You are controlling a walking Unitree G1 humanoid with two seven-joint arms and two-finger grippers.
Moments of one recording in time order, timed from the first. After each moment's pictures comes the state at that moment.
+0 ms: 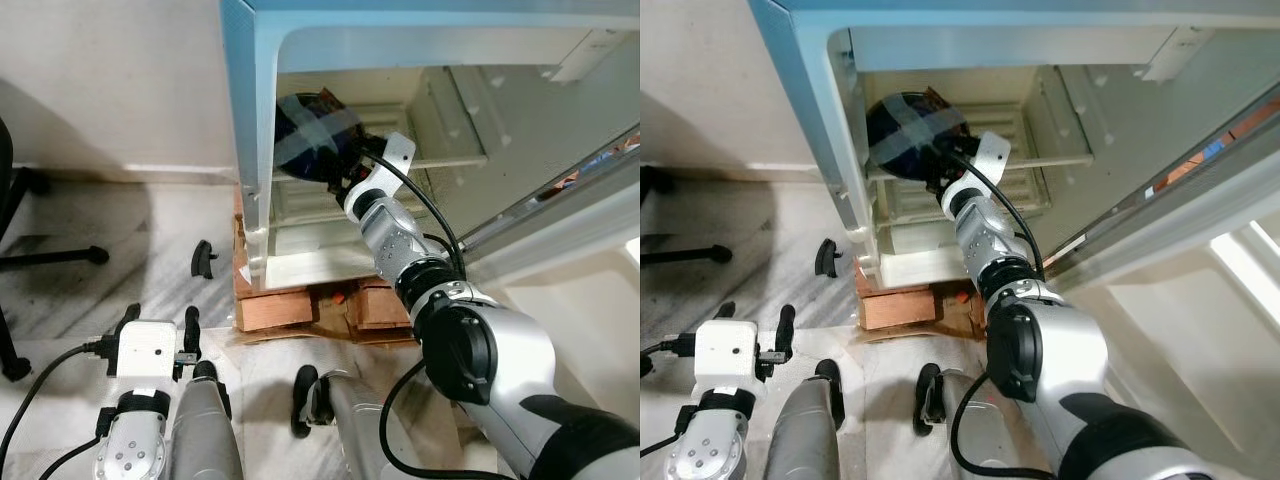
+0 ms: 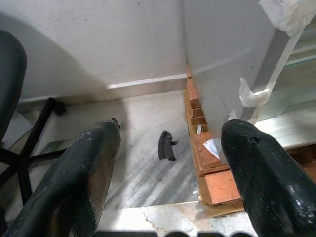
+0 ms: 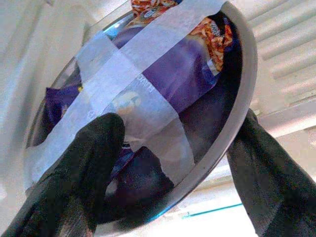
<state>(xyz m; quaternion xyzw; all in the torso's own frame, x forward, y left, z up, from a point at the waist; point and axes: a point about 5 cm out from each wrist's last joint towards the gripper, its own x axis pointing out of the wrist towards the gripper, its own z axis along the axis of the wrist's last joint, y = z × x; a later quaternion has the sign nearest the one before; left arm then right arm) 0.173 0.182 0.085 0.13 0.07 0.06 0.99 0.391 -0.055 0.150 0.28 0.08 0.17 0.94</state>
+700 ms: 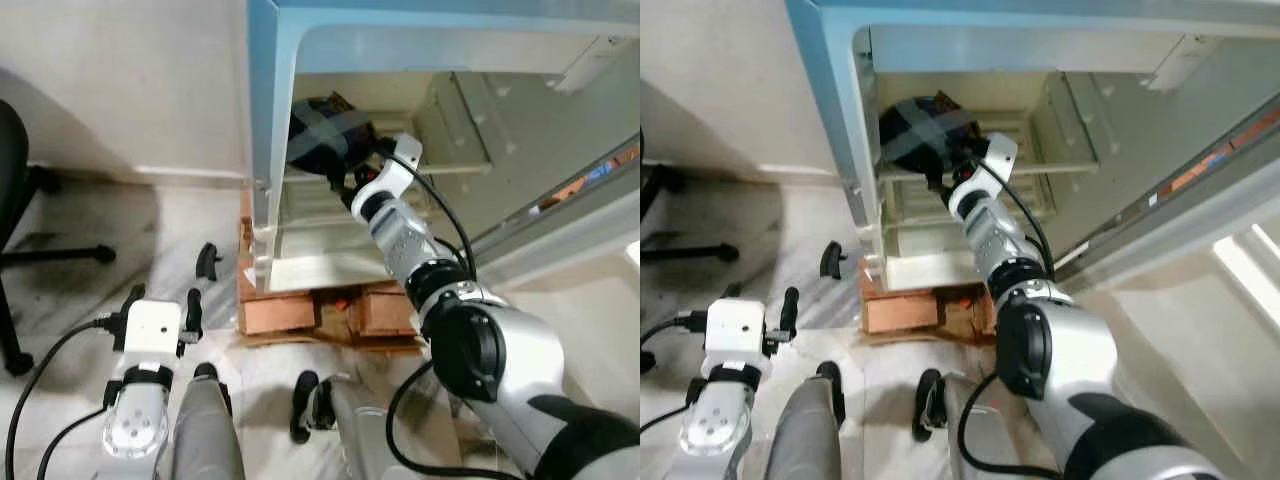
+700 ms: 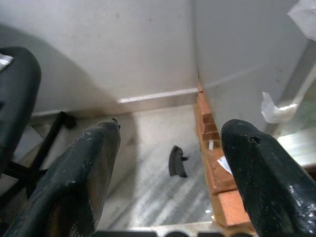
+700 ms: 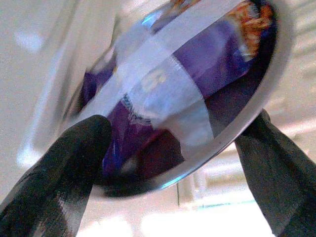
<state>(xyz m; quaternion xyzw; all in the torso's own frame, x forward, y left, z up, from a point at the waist) 0.203 0.190 0.079 0.15 0.05 0.05 0.99 0.390 -0.074 0.139 0.28 0.10 0.19 0.93</state>
